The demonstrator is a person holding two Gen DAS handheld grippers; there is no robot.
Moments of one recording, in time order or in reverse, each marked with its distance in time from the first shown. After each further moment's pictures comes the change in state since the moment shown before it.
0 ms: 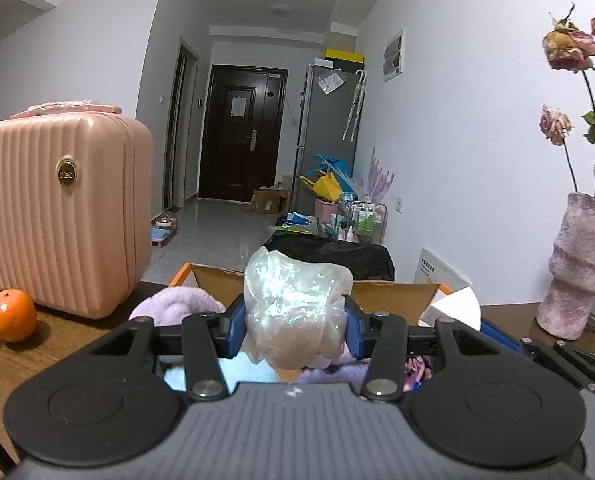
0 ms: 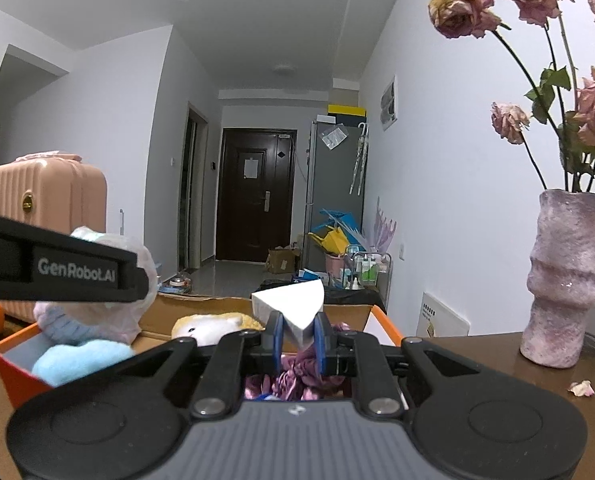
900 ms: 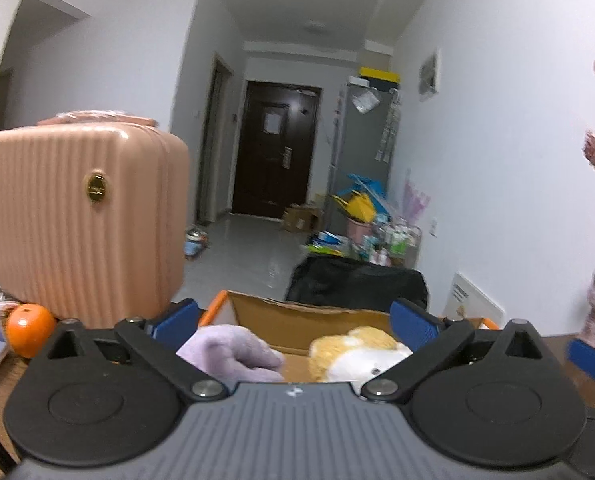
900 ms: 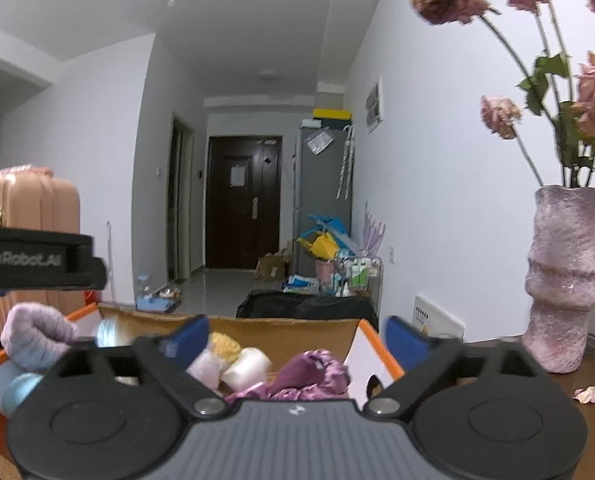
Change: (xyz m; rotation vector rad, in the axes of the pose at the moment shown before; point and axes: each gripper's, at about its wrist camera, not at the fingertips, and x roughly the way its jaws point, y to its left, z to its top) left arm 0.014 0.013 0.009 -0.044 -0.061 0.107; right arm 0.027 -0.013 0.008 0.039 -0.021 -0.033
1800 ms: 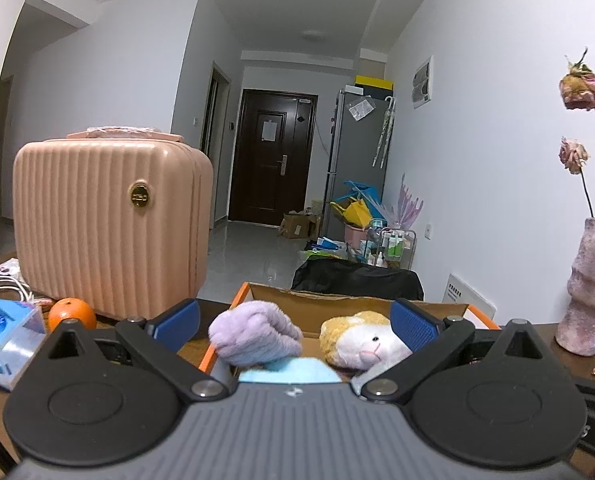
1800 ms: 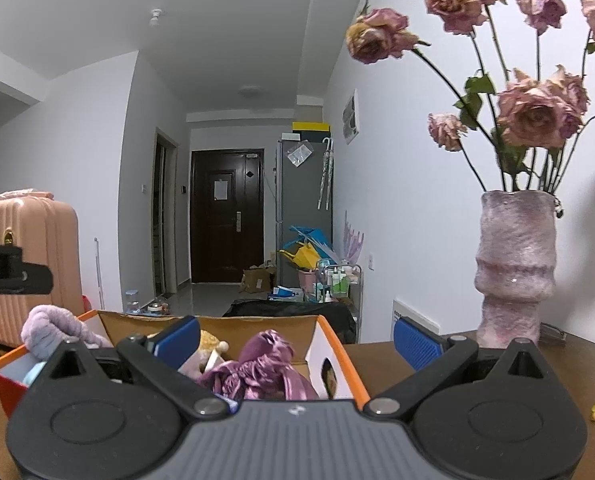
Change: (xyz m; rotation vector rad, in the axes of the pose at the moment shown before) left arm -0.066 0.022 -0.006 0.016 -0.019 -0.023; right arm -0.061 -0.029 -0.003 0.034 -0.035 -0.047
